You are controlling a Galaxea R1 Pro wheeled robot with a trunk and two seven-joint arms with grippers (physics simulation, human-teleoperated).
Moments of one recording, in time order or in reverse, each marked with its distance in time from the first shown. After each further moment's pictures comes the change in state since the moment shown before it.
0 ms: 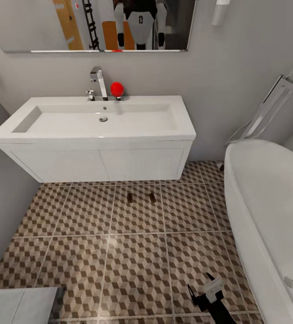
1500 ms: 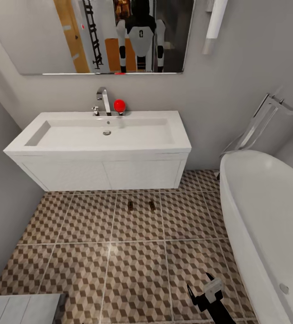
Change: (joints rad) left arm 0.000 0.000 -0.001 0.000 0.000 0.000 0.000; right arm 0.000 0.003 0.000 0.000 0.000 -0.001 0.000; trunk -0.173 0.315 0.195
